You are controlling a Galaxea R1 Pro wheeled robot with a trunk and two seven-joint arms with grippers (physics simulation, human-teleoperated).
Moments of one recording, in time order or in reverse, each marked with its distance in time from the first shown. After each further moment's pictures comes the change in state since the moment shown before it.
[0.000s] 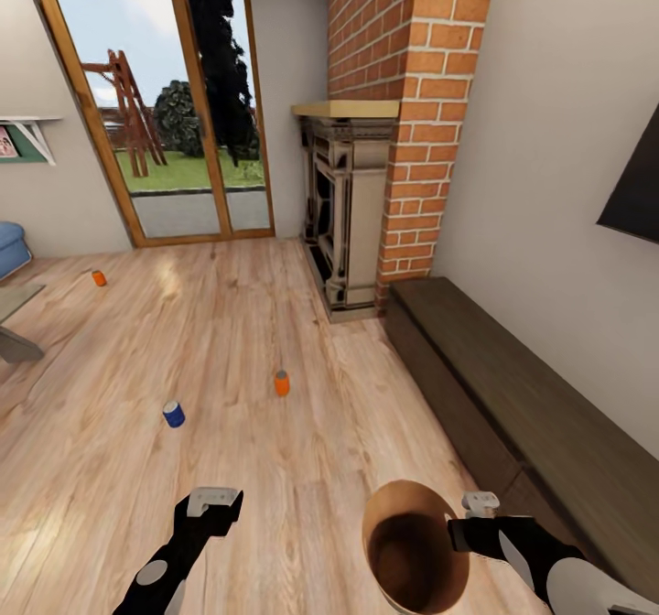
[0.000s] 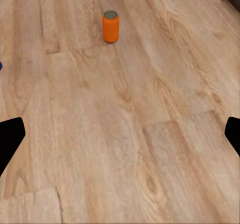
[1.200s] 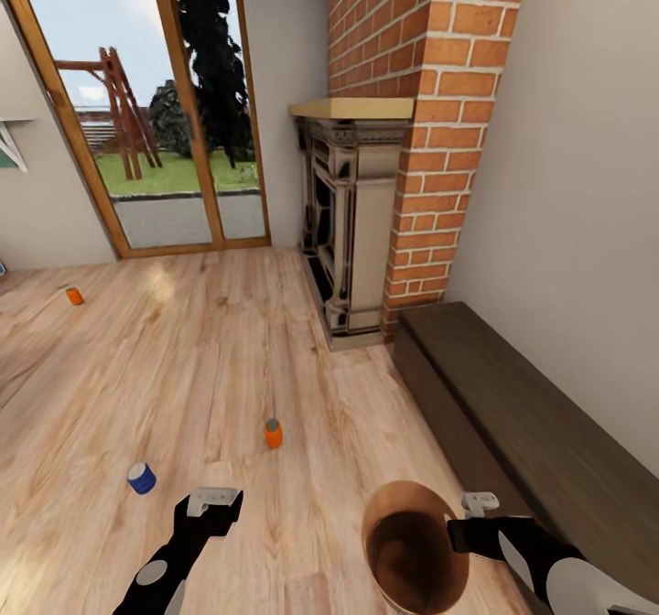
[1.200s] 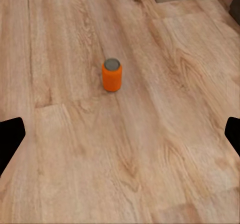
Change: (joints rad) left arm 0.000 0.000 0.000 0.000 0.001 0.000 0.000; right arm 0.000 0.001 0.000 0.002 0.000 0.000 0.000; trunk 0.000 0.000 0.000
